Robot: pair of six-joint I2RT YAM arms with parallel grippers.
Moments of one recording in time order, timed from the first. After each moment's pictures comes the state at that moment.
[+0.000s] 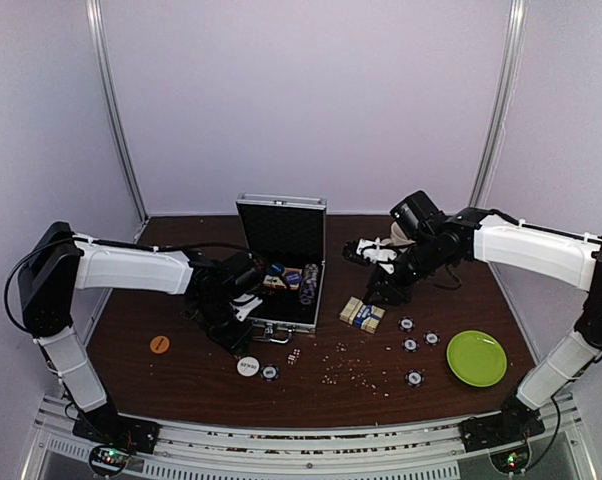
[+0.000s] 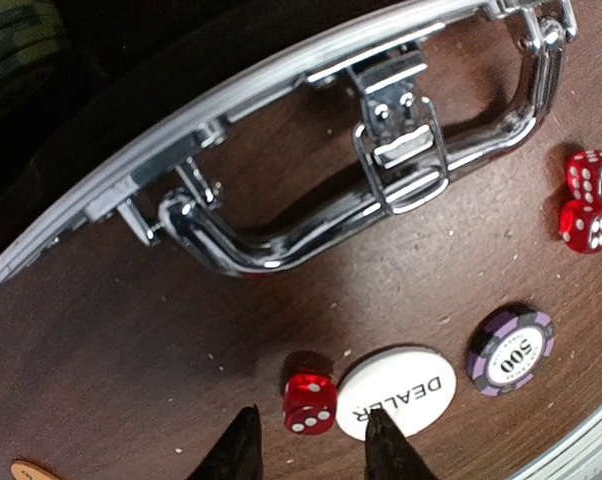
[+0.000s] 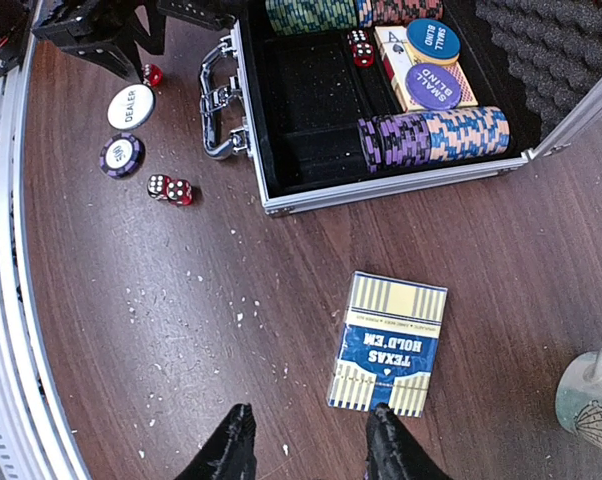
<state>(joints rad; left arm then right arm) -0.84 1.75 1.11 -0.78 0.07 -0.22 0.65 1.54 1.22 -0.69 -0.33 -0.49</state>
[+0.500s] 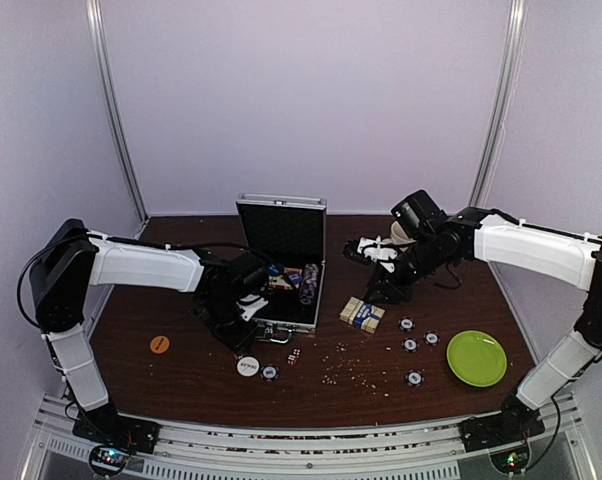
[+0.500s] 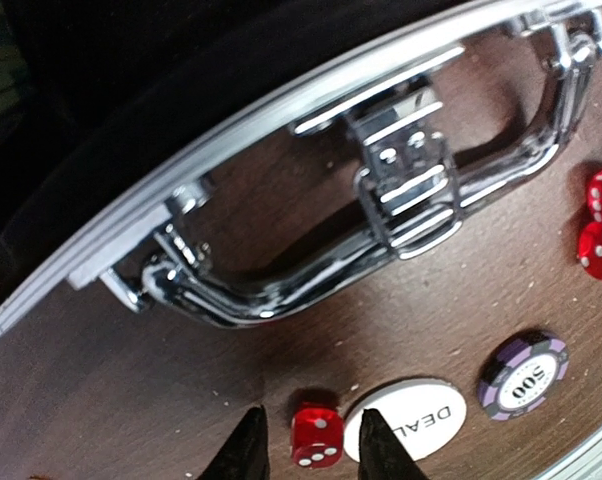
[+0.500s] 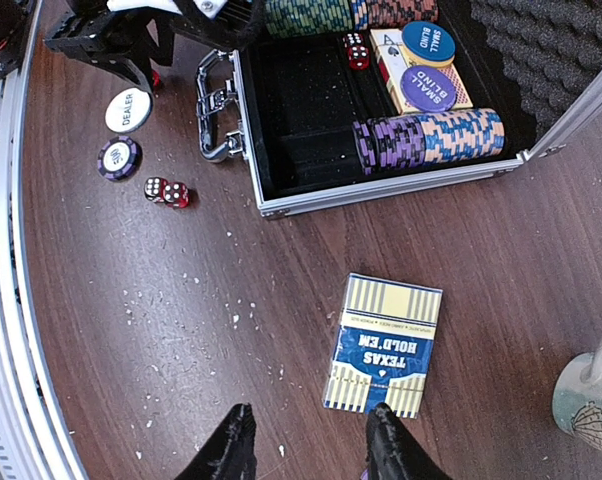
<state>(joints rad) -0.83 1.82 1.17 -0.80 0.06 -0.18 0.64 1.54 1.22 -0.68 -0.34 -0.49</state>
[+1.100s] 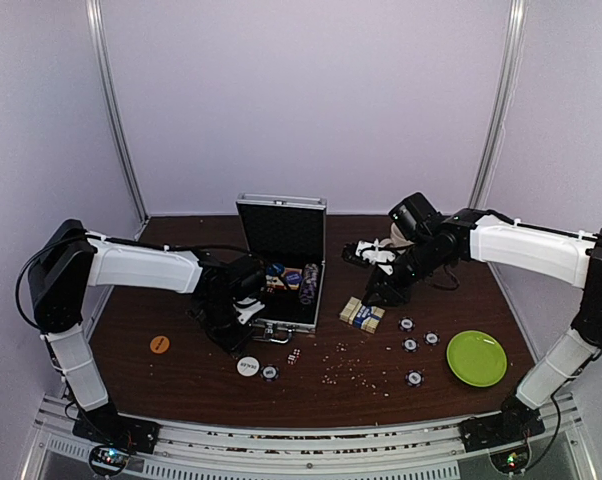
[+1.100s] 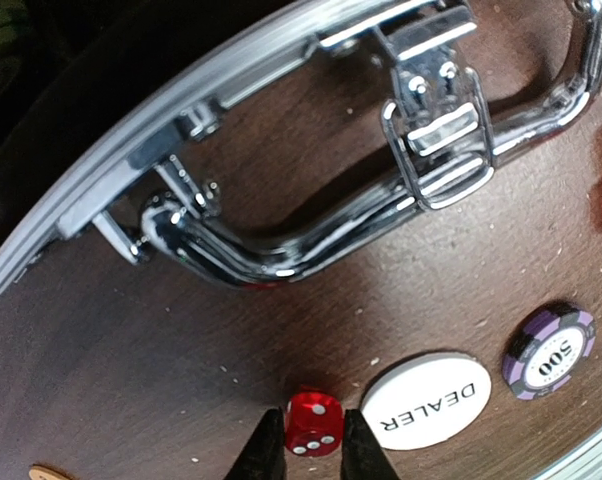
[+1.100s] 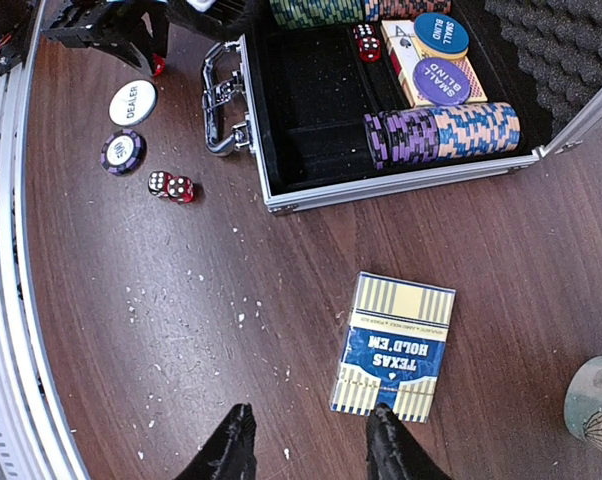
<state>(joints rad) -0.83 1.81 1.15 -0.83 0.04 -0.17 0.64 1.56 1.22 -0.68 -0.36 -0.50</state>
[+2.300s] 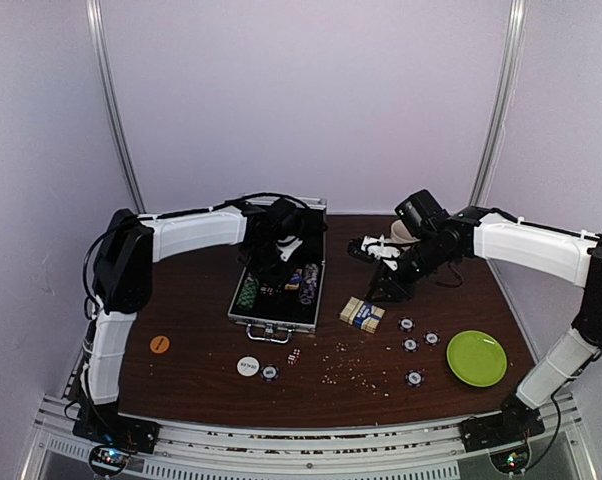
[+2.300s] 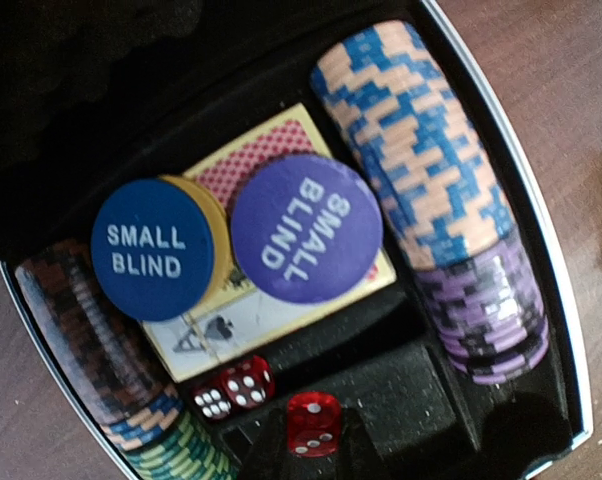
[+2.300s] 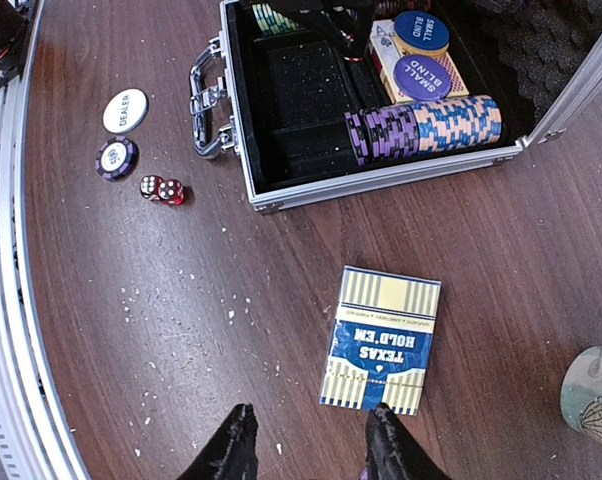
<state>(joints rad) -0.76 2.23 1.89 -0.90 -0.08 -0.08 0.60 1.55 1.22 -0.68 -0.38 -0.50</state>
